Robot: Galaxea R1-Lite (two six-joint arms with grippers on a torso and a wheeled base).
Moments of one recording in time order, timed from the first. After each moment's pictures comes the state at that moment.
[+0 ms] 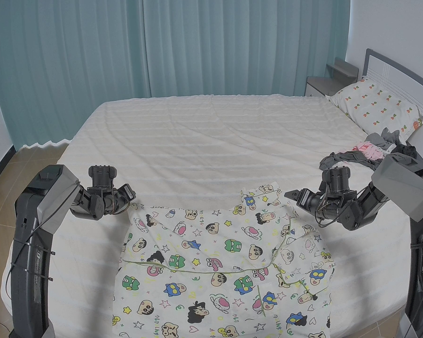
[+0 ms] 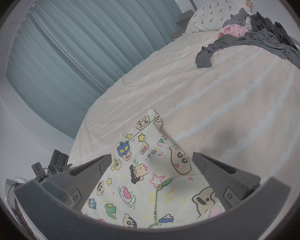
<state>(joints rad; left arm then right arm) -0.01 2.64 -1.57 -0.48 -0.08 -0.59 0.19 2.39 -1.12 -0.71 0.09 0.62</state>
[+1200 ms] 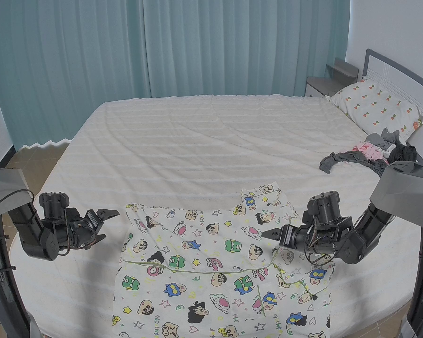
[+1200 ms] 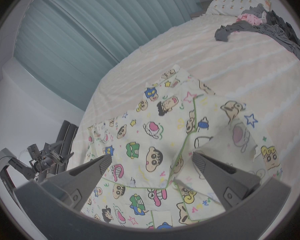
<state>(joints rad) 0.14 2.22 -0.58 -1.05 -0.52 -0.81 0.41 2.25 -0.77 -0.76 0.12 0.62</state>
